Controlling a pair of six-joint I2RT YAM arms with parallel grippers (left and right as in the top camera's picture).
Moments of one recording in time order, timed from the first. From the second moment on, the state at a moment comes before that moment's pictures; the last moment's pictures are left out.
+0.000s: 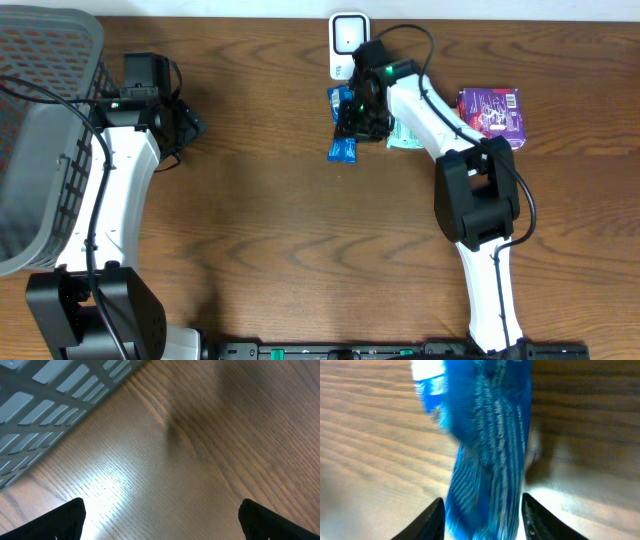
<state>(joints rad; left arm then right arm) 0.06 1.63 1.37 -0.95 -0.22 -0.66 0.38 2.38 2.01 -1.01 -0.33 0.40</state>
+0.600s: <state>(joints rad) 0.06 1.63 1.37 -0.95 -0.22 -0.66 0.28 2.38 2.40 -1.32 -0.25 0.28</state>
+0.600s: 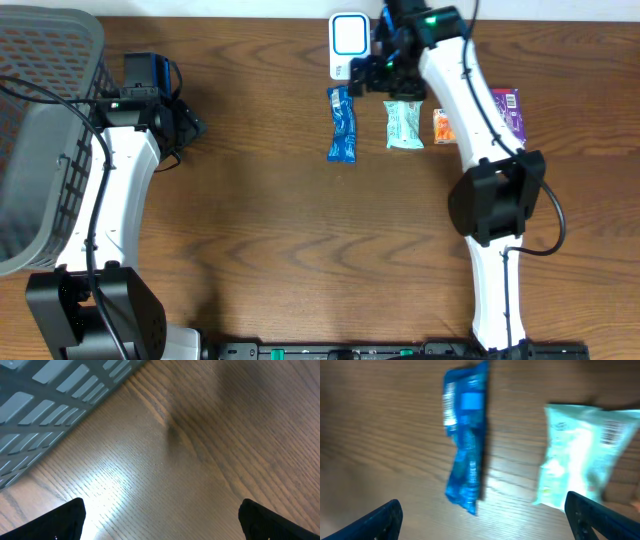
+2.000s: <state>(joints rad) 0.06 1.63 1.37 -0.95 -0.22 -0.66 -0.37 2.38 2.27 -1.32 -0.21 -0.03</state>
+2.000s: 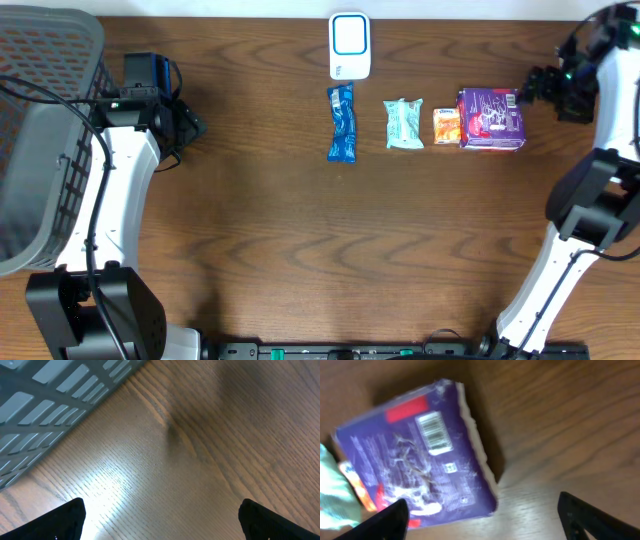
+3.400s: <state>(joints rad) 0.06 1.63 1.37 -0.95 -0.22 -0.66 -0.35 2.32 1.99 -1.12 -0.54 -0.09</state>
